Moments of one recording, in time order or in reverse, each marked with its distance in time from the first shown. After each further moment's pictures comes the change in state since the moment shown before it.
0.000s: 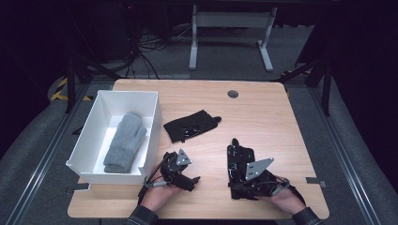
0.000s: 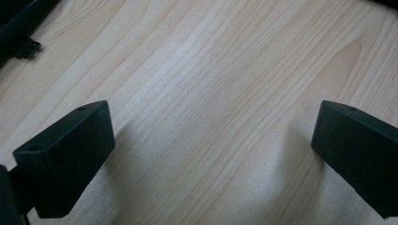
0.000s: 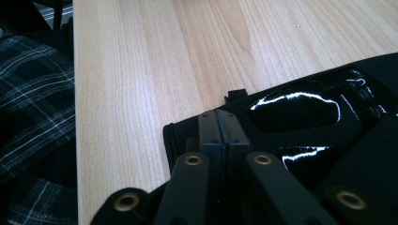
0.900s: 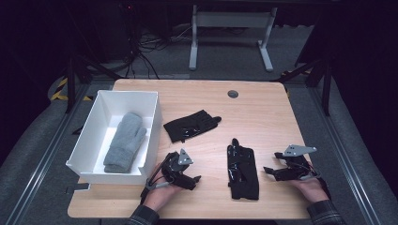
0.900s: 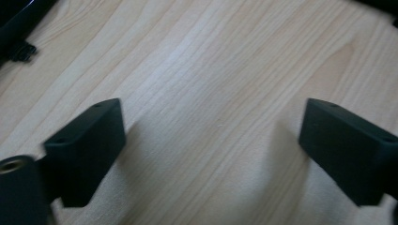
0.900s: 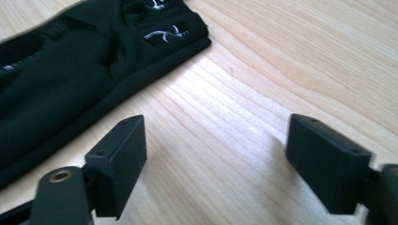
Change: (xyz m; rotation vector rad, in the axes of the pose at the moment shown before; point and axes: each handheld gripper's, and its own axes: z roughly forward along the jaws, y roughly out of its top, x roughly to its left) left arm -0.005 0.007 -0.003 0.016 -0.007 0.003; right arm -0.070 -0.081 -0.057 -0.134 -0.428 0.310
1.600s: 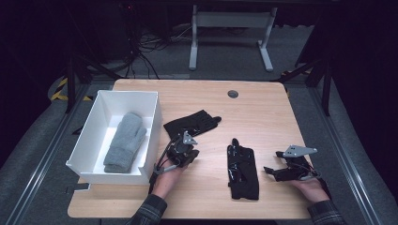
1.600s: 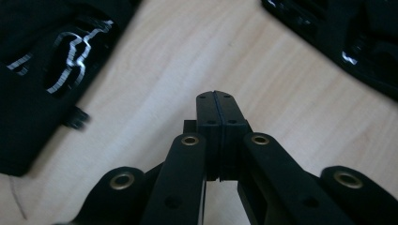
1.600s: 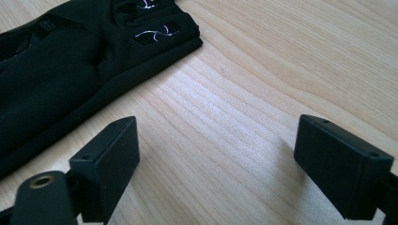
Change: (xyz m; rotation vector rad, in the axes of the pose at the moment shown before) left arm 0.029 0.052 0.004 -0.012 0.032 -0.105; right arm -0.001 -0.003 0.002 -0.021 -0.017 0.002
